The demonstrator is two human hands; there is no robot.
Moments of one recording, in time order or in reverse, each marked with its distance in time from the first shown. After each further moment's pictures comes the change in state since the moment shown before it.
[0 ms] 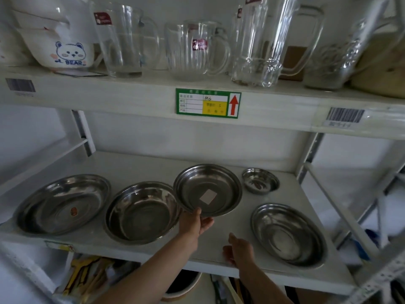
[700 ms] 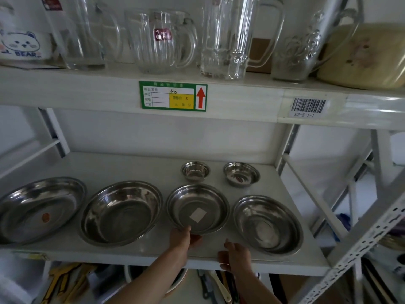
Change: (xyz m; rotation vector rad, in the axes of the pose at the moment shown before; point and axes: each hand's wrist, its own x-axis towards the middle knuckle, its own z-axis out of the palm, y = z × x) left_hand 0.019 -0.064 -0.006 0.169 0.087 -0.133; right_hand -0.011 0.026 -0.038 0.077 0.077 0.008
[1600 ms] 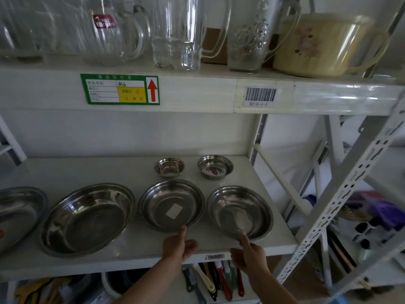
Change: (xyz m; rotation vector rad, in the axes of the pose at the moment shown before) left_hand -0.026 -0.033 0.031 0.000 -0.111 -0.113; right_hand -0.002 0.008 -0.094 0.141 0.138 0.008
